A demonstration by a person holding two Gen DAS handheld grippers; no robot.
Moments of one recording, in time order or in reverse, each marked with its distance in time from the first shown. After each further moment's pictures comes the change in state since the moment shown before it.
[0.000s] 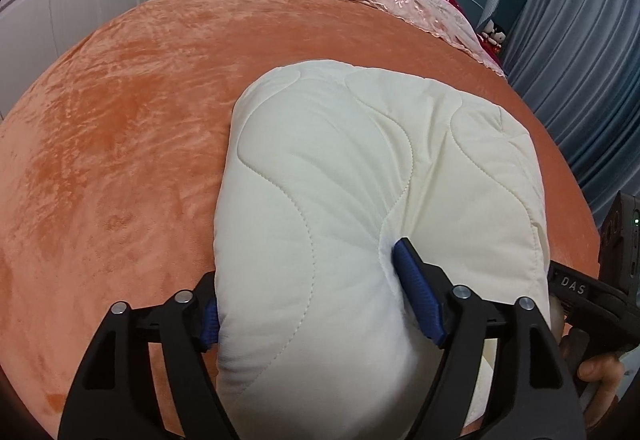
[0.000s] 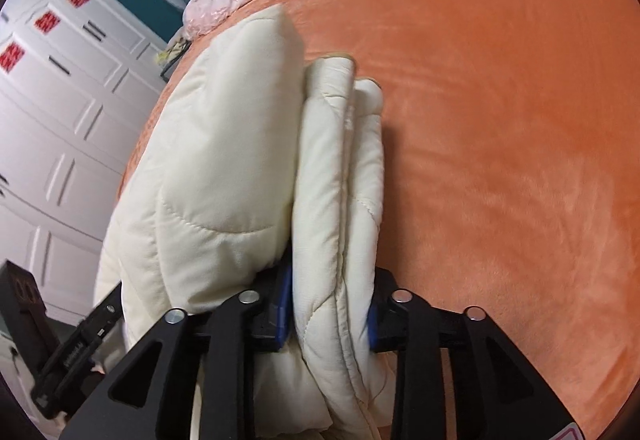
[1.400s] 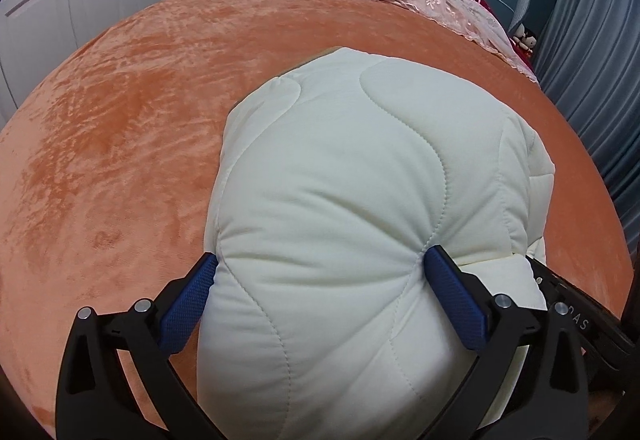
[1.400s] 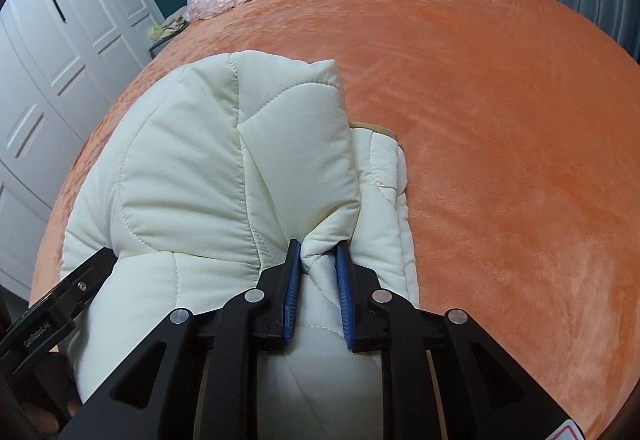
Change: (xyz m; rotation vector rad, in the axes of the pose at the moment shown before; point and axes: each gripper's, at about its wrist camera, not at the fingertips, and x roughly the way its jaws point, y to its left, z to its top) left arm 0.048 0.003 0.012 -0.044 -0.013 0.083; right arm 0.045 0.019 0.028 -0.231 -0.069 -0.176
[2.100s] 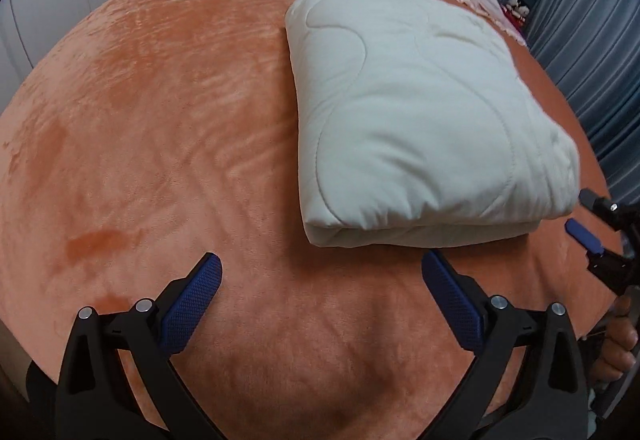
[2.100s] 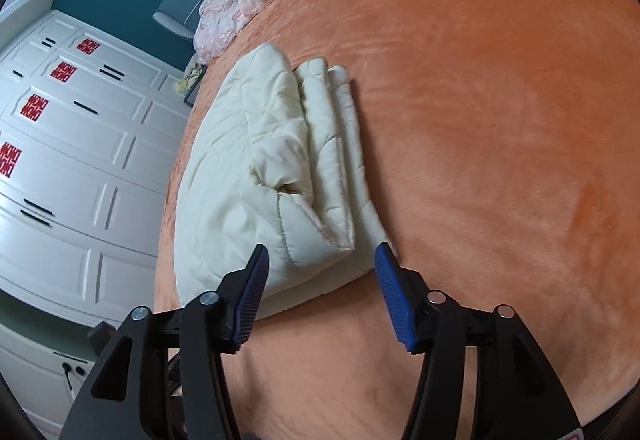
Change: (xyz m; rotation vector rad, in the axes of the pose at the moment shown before) left arm -0.094 0.042 -0.111 0.022 0.152 0.014; right arm -0.113 -0.061 -0.086 0.362 0.068 0.308
